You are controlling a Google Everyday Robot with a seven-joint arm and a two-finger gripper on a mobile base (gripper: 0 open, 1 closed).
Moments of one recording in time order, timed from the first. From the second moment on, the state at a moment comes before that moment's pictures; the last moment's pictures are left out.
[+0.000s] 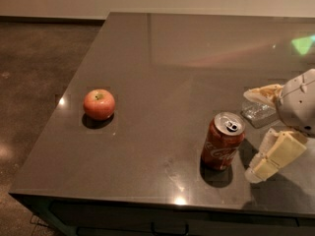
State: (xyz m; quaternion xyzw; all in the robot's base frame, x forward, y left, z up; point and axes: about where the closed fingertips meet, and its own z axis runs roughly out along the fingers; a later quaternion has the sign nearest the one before) arm 0.390 -0.174 0.907 -0.59 0.75 0.14 0.26
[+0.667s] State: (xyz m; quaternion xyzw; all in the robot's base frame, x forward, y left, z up) arm 0.390 -0.151 0.904 -0.57 0.74 0.17 0.31
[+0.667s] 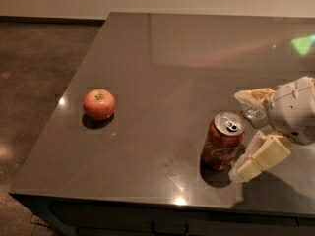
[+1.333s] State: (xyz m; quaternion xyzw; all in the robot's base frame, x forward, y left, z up) arm 0.390 -0.135 0.900 -0.56 0.74 0.19 0.33
